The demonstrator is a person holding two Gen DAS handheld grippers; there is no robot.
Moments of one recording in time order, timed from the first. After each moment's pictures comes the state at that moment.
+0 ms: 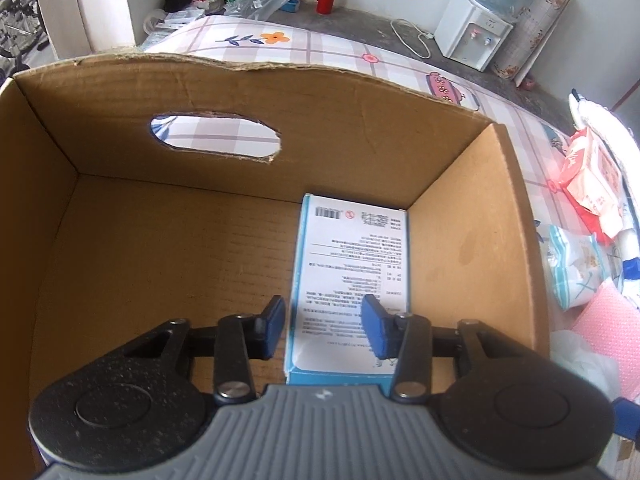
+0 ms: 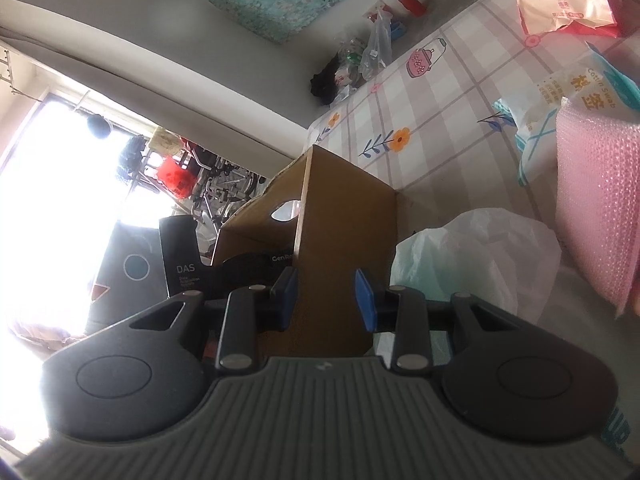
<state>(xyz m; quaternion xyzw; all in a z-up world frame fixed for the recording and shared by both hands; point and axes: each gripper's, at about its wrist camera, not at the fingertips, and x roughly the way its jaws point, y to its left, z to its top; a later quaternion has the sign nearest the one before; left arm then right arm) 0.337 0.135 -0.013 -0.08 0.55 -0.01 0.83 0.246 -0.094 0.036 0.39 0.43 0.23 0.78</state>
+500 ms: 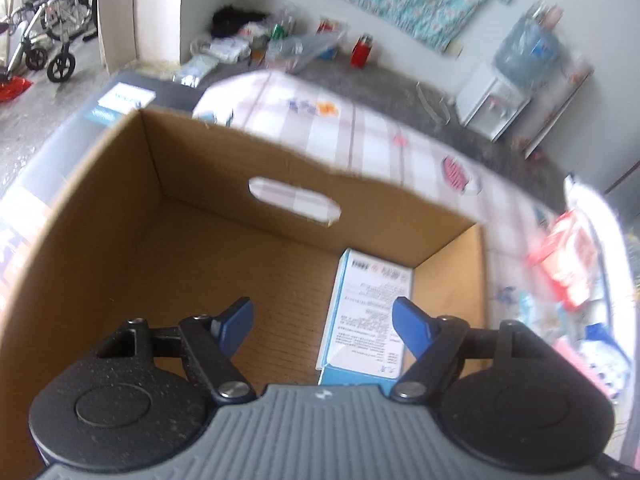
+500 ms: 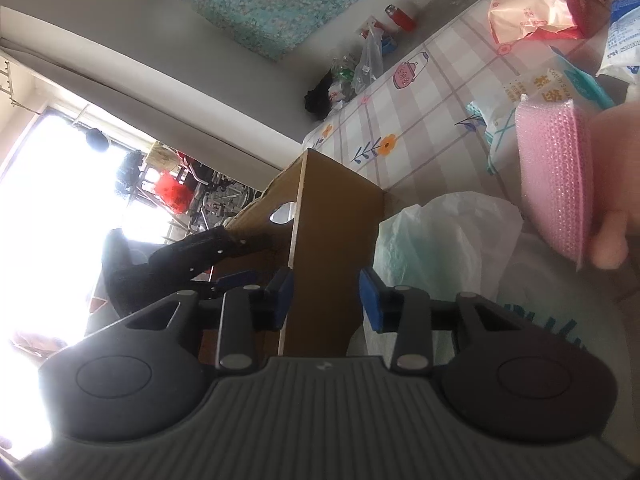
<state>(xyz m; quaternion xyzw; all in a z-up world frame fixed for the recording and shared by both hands) 0.300 0.176 0.058 -0.16 0.48 0.03 0.86 0.208 -0.112 0.043 0.39 0.42 0.21 0.79</state>
